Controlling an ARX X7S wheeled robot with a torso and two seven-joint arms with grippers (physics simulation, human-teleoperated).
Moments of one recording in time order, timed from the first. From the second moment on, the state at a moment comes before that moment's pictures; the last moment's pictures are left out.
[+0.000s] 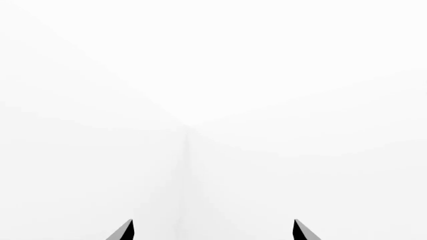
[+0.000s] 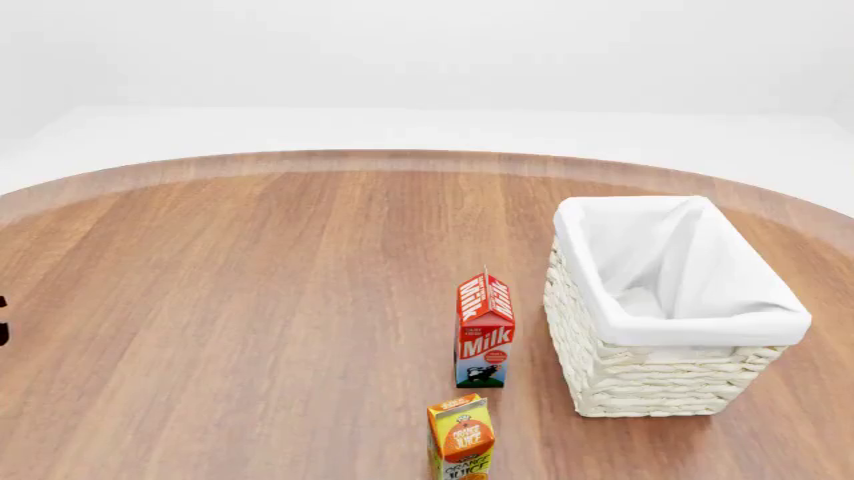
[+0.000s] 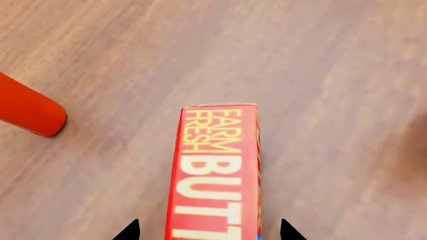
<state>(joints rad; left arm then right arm) 0.16 -0.56 -0.35 0.79 -0.26 0.06 -0.56 0.29 0.21 -1.10 -0.45 1.27 0.81 1.06</state>
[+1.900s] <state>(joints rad) 0.16 -0.55 -0.35 0.79 -0.28 0.07 -0.57 0.50 0.26 -1.03 -0.69 1.24 0.78 1.22</state>
